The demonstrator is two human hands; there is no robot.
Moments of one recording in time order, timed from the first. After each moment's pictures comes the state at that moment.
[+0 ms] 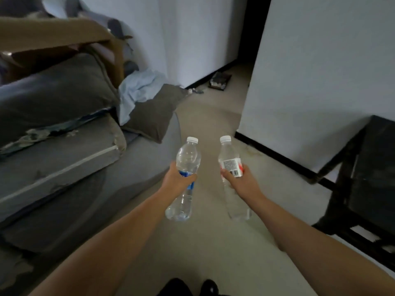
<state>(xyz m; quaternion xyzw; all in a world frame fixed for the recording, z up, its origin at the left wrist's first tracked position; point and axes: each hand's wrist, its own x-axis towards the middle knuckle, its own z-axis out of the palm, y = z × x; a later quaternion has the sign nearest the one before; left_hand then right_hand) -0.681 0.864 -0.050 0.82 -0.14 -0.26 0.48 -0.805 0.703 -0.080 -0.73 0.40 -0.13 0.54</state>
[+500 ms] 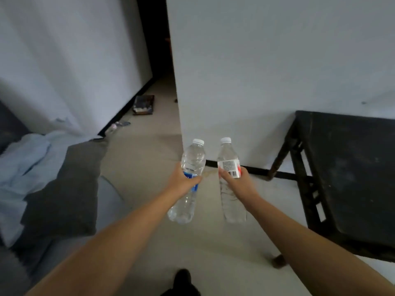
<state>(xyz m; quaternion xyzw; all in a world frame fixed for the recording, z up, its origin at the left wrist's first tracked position) -0.531 0.542 -0.049 0.74 -0.37 -0.38 0.41 -0.703 0.464 -0.083 -0.58 0.54 -0.30 0.52</state>
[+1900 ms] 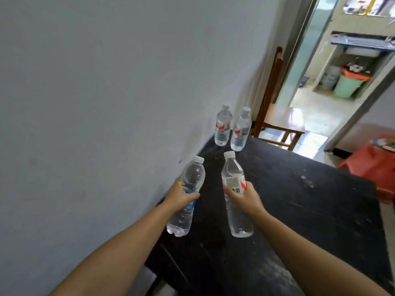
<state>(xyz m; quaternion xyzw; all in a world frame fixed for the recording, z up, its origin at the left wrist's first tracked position) -1.002 -0.263 -0.074 0.41 -0.74 -0.53 0.06 -1.139 -0.096 -0.089 -0.15 0.83 -0.46 0.26</state>
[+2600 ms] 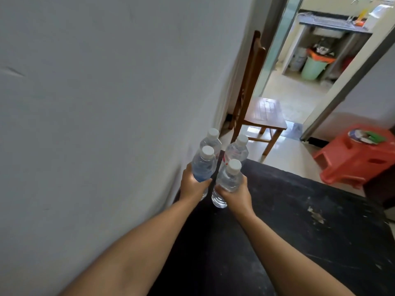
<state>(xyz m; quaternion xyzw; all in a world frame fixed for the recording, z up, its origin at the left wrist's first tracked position) -1.258 -0.374 -0.098 0.32 -0.72 -0.59 0.17 -1.306 -0.245 -0.102 -0.05 0.84 -0.51 0.16</state>
